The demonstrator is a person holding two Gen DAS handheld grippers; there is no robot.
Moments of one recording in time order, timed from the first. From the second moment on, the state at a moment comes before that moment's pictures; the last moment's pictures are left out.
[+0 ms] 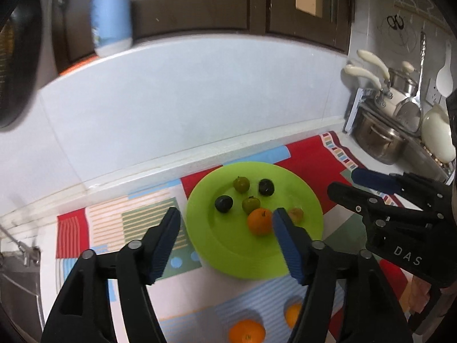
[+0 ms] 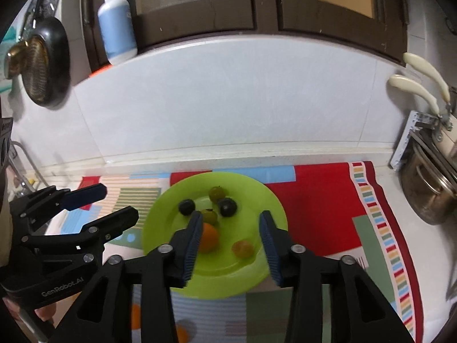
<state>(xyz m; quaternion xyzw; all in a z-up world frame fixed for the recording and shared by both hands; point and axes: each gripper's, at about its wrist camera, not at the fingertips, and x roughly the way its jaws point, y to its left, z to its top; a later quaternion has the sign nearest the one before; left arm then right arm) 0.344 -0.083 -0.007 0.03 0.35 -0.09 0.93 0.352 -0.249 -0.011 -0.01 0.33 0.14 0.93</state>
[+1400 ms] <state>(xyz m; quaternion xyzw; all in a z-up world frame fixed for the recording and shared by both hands) 0.229 -0.028 -0.059 0.04 0.42 -0.06 0.91 0.240 -0.208 -0.067 0.00 0.40 0.14 0.90</state>
